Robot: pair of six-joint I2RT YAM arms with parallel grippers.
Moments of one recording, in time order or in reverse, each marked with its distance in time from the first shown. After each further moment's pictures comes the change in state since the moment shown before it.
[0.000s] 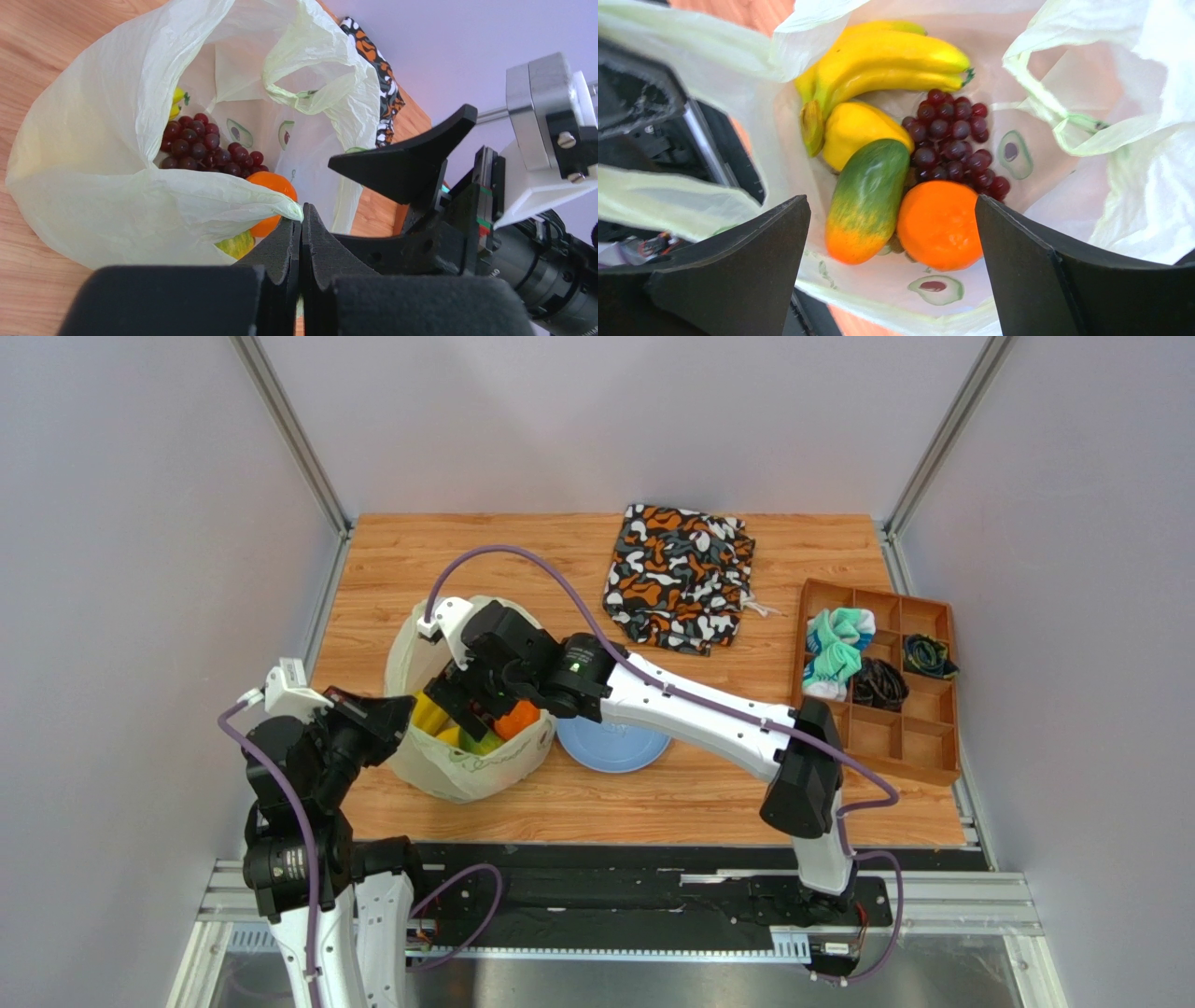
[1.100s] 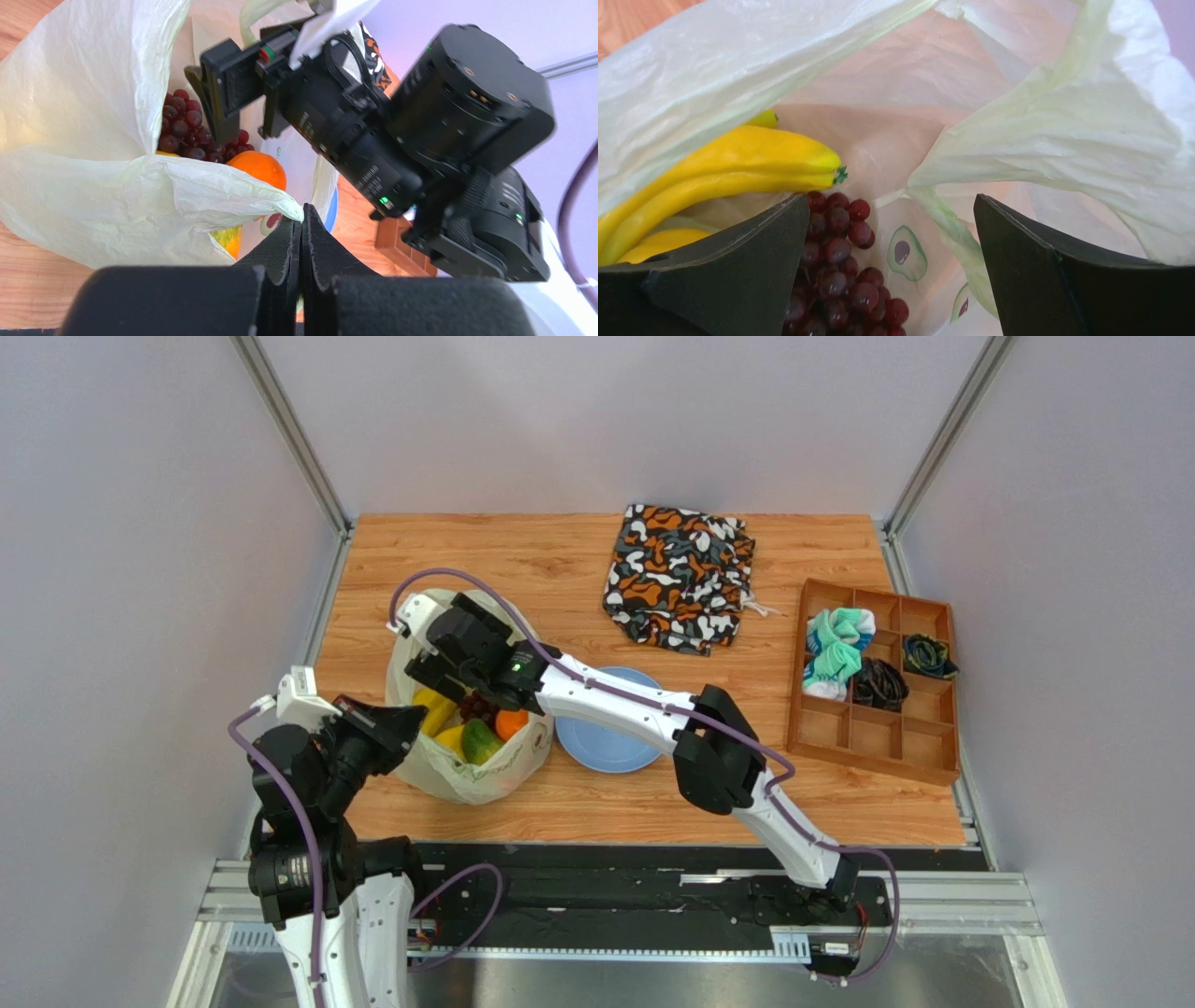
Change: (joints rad) left arm 0.000 -0.042 -0.039 -0.013 0.077 -0.024; right arm -0.049 0.374 0.231 0.238 0.297 -0.269
